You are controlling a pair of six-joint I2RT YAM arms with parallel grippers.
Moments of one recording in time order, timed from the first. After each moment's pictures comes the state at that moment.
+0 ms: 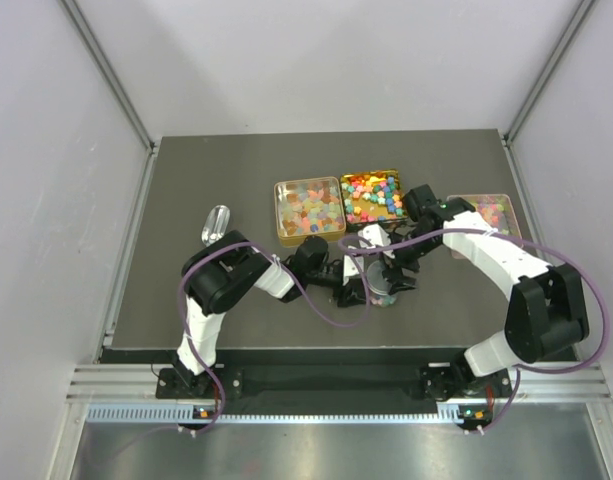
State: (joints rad) left arm -0.81 2.06 0.81 0.83 0.79 0.32; right arm 0.39 1.48 1.09 -1.00 -0.65 -1.23
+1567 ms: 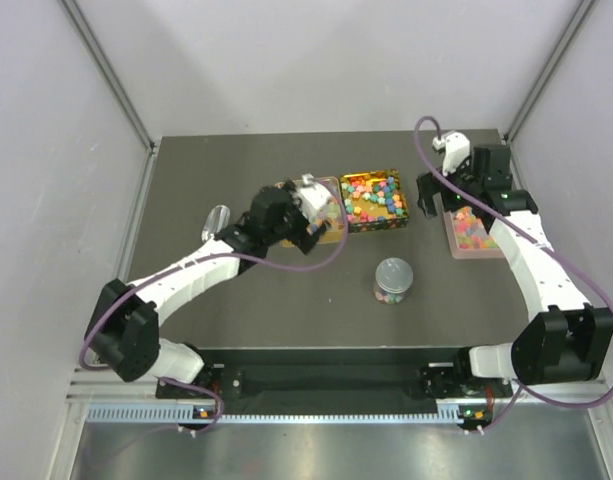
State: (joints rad) left arm -0.66 1.41 0.98 -0.04 0.08 0.31; right arm 0.07 1.32 1.19 -0.55 -0.28 -0.33
